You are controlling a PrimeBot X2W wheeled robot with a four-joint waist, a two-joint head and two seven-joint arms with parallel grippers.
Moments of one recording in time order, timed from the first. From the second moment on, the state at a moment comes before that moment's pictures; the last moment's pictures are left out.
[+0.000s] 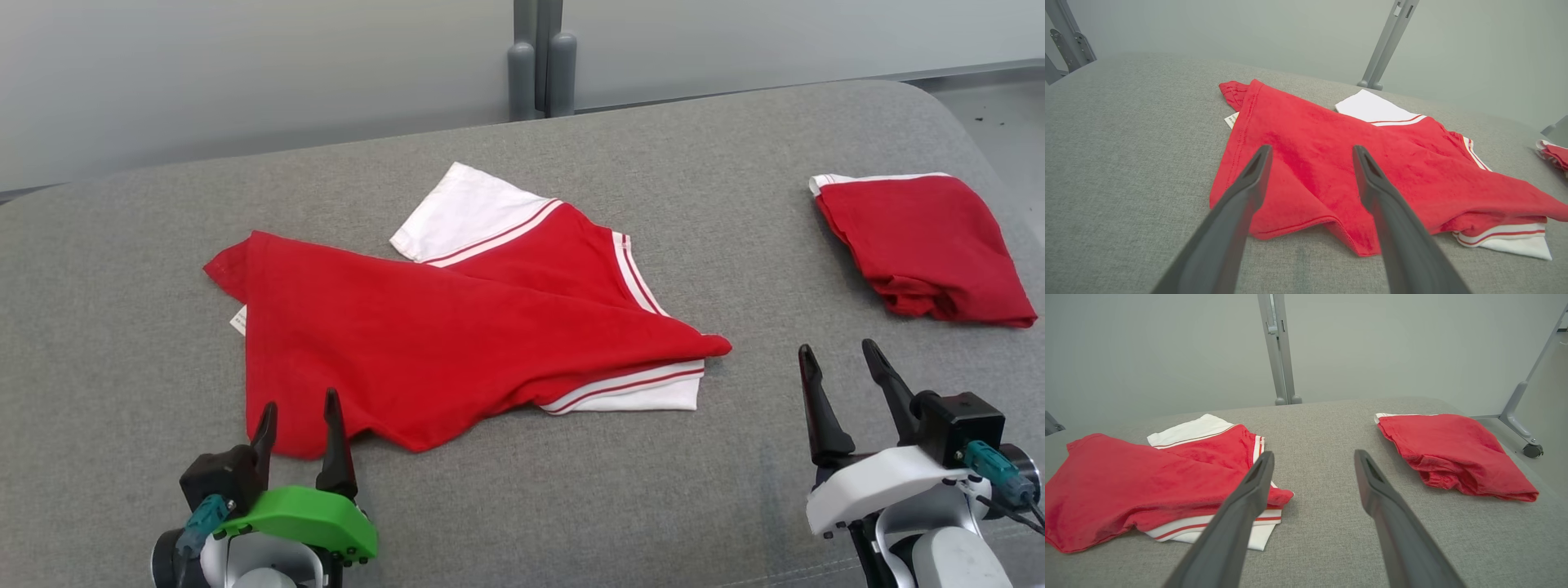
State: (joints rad) left arm -0.13 0.24 -0.45 0.28 -0.67 0.28 -0.26; right arm -0.03 -0.05 -0.05 0.08 0.12 0.13 -0.11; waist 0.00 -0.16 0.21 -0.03
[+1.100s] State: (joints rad) left arm -0.74 0.16 -0.68 0.90 -0.54 0.01 0.06; right arm -0.16 -0.05 0.06 0.07 0.13 0.13 -0.13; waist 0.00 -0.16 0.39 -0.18
